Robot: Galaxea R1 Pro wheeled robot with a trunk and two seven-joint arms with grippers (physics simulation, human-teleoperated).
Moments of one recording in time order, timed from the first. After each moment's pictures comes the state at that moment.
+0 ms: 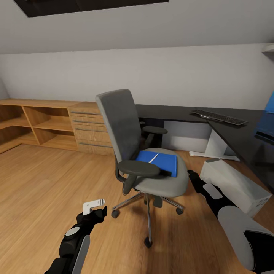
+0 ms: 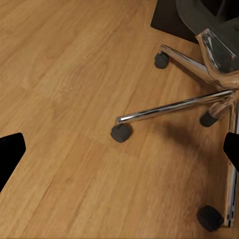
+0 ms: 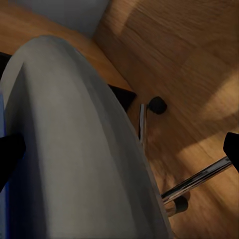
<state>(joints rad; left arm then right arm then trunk) -0.15 -0.16 -0.03 -1.54 0.11 0.59 0.24 -0.92 -0.14 -0.10 -0.36 -1.10 0.13 -0.06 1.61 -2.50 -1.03</state>
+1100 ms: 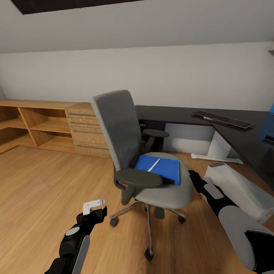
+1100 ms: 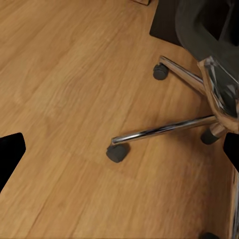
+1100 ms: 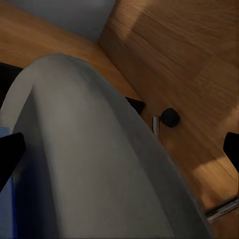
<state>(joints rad) -0.15 -0.16 -0.03 -1.54 0.11 0.59 0.24 -0.92 -0.15 -0.10 -0.36 -1.11 0.13 -0.06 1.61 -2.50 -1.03</state>
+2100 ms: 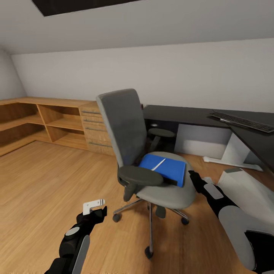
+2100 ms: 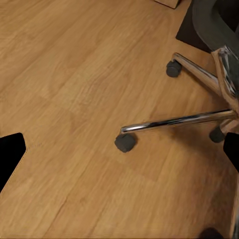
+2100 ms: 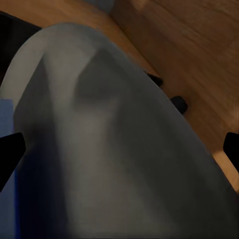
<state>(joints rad) -0.15 -0.16 -0.03 -1.54 0.11 0.59 0.24 -0.92 -0.15 -0.10 -0.36 -1.10 0.13 -0.06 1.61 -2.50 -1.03</state>
